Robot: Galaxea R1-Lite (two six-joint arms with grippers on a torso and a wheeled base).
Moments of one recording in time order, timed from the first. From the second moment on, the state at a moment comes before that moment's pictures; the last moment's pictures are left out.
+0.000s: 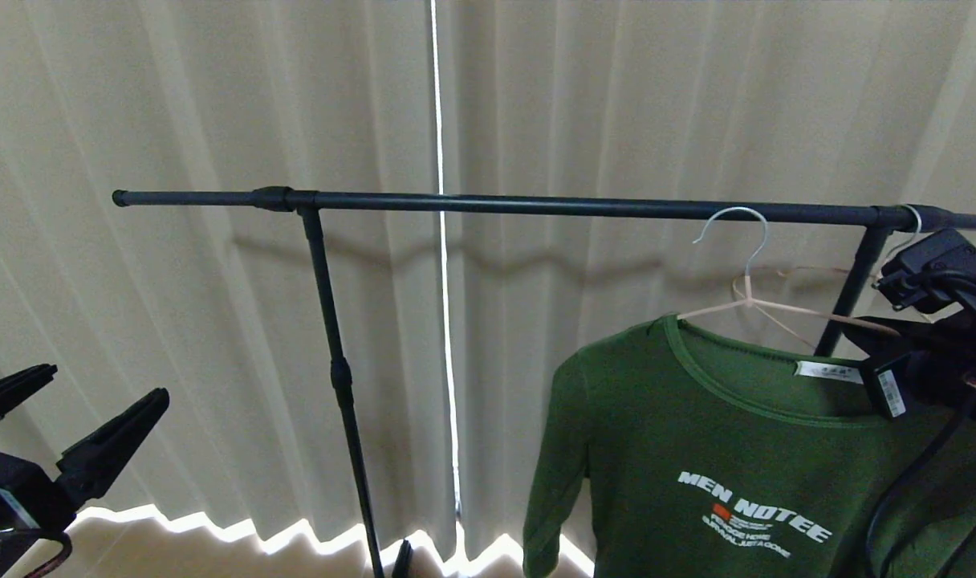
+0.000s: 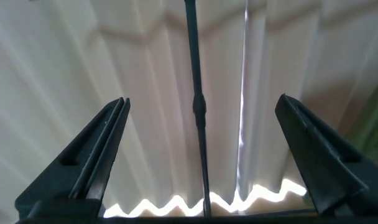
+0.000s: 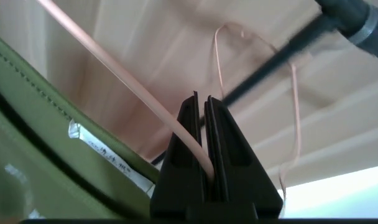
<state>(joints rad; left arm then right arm) -0.01 0.97 -0.20 -0.73 -0.14 0.14 0.20 1.30 -0.62 -0.37 -0.28 -0.41</state>
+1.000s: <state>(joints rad) -0.07 0.97 -0.17 -0.73 -0.14 0.14 0.17 1.48 -0.77 -0.37 -0.37 -0.30</state>
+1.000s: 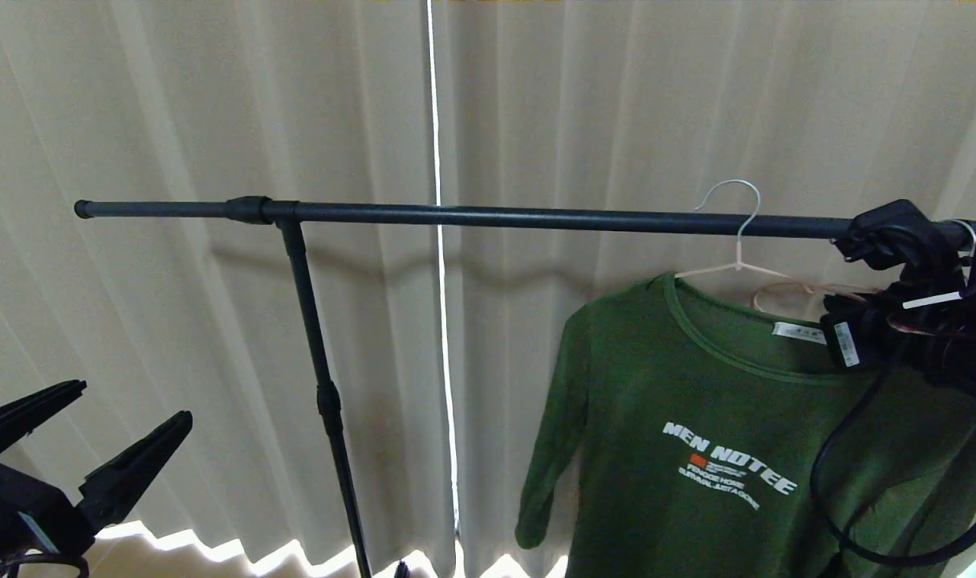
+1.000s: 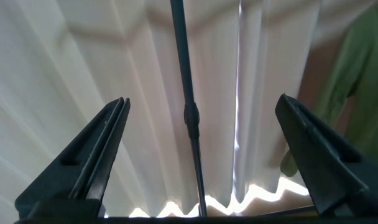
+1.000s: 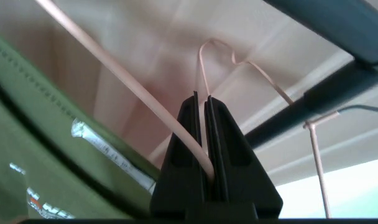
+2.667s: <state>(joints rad) -0.08 0.97 -0.15 -0.73 -0.14 0.15 0.38 1.65 -0.81 -0.42 -0.43 -0.30</state>
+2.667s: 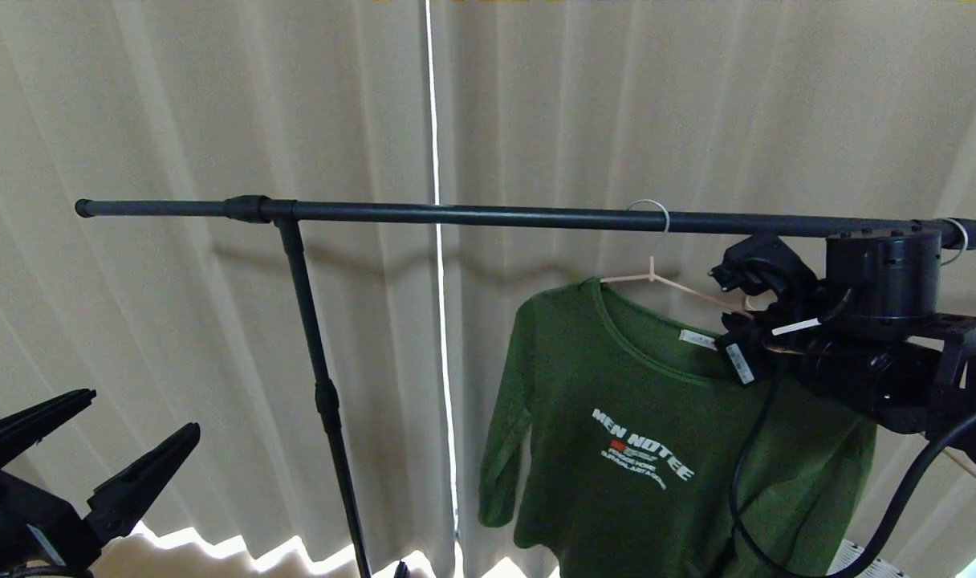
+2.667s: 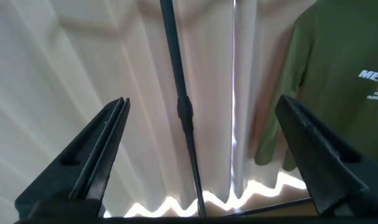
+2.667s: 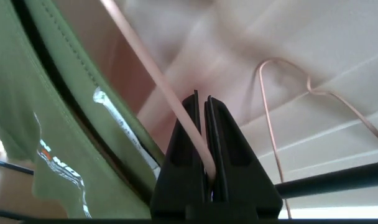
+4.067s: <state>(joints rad) -0.08 0.95 -0.15 -0.73 -0.14 0.15 0.43 1.57 -0.63 -0.71 -0.28 -0.12</state>
